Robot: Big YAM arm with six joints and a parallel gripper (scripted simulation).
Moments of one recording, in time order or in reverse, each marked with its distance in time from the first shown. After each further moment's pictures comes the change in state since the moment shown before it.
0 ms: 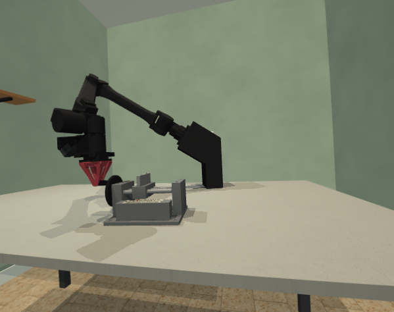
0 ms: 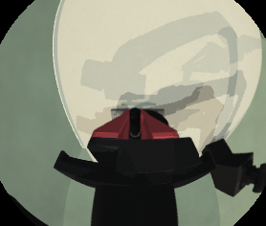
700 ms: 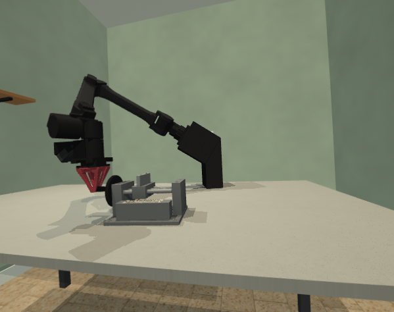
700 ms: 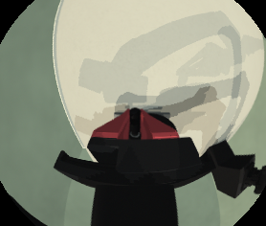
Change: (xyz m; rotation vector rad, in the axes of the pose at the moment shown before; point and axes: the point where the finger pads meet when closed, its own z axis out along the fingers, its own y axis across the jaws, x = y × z) arm 0.000 0.012 0.016 -0.004 0.002 0.001
